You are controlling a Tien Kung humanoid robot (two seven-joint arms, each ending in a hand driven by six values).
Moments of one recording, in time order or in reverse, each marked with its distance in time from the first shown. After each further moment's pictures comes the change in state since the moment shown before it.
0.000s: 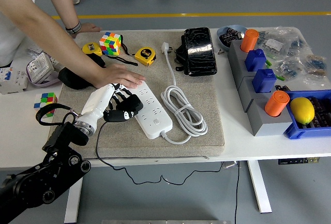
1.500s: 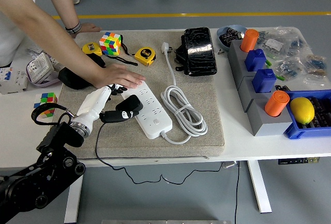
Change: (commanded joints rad) left arm 0.028 0.032 -0.027 -0.070 0.061 -0.063 0.097; right arm 0.004 -0.003 -0.020 0.000 0.011 0.003 -0.002
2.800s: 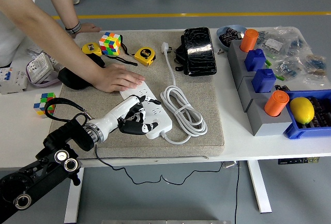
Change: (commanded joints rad) left arm 0.018 0.041 -0.014 -0.226 -0.439 -0.251 -0.080; right arm -0.002 0.002 -0.012 -0.006 0.019 0.000 -0.001
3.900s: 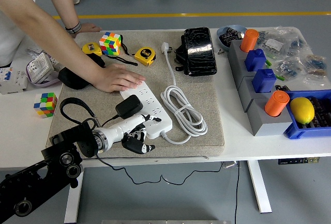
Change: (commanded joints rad) left arm -0.026 -0.002 0.037 -0.041 0.183 -0.275 0.281; right arm 0.001 -0.008 -0.018 -0.001 0.008 0.000 -0.001
